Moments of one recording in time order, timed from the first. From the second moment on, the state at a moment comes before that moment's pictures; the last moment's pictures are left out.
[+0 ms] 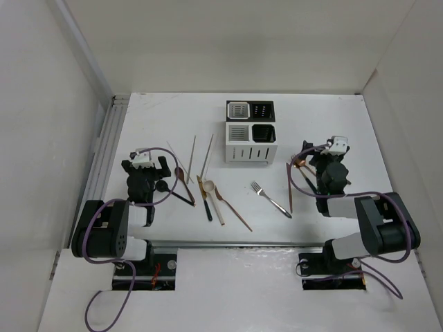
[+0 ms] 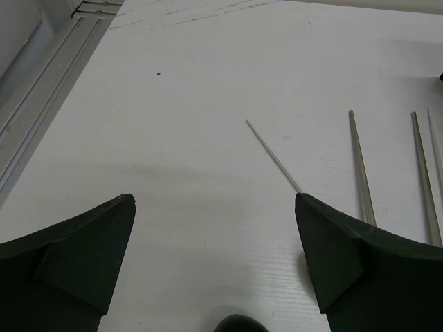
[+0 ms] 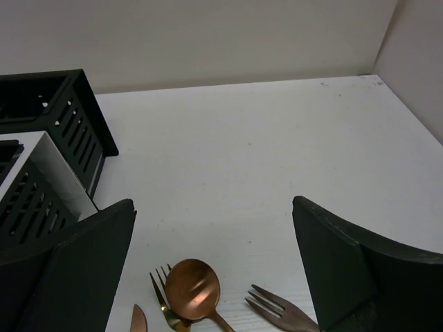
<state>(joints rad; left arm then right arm) -0.04 1.39 0.15 1.16 -0.10 -0.06 0.13 1.42 0.29 1.23 0.21 0.03</state>
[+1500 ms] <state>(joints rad) -0.04 1.17 0.58 0.54 -0.07 0.21 -0.21 1.81 1.18 -0.58 -0.07 -0.81</state>
